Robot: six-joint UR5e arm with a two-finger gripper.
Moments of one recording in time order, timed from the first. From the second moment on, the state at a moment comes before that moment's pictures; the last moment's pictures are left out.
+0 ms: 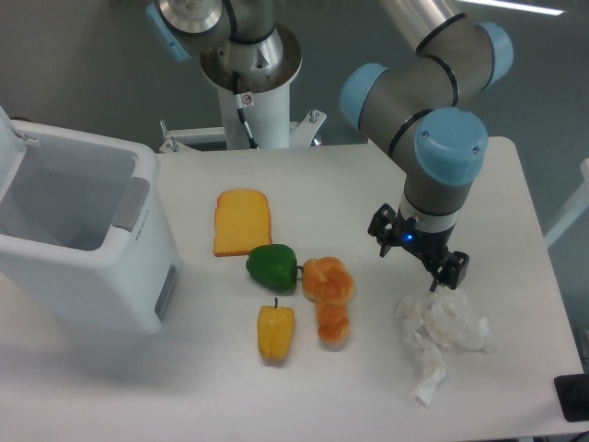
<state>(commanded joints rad) 2.62 -1.99 -1.46 -1.18 1.55 1.33</state>
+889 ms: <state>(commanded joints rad) 2.57 -2.03 -1.53 -1.08 1.52 1.23</state>
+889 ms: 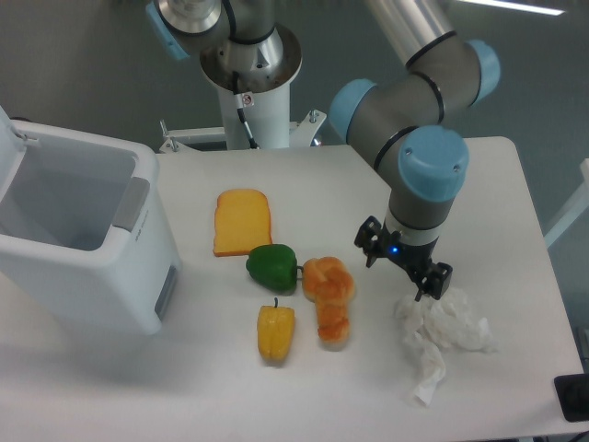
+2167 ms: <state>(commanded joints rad) 2.51 -2.08 -1.62 -1.08 1.52 1.10</state>
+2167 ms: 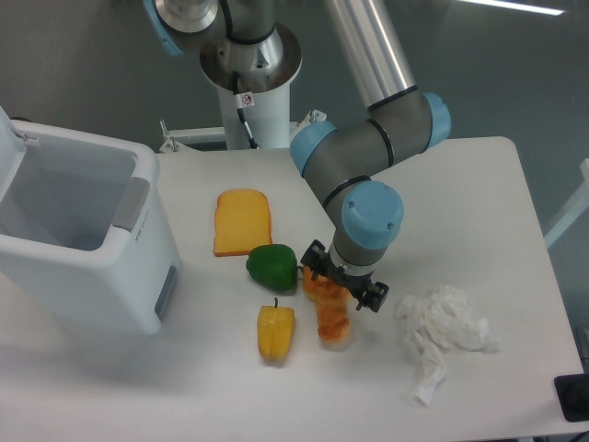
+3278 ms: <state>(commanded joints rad) 2.52 -2.06 -1.44 -1.08 1.52 1.09</state>
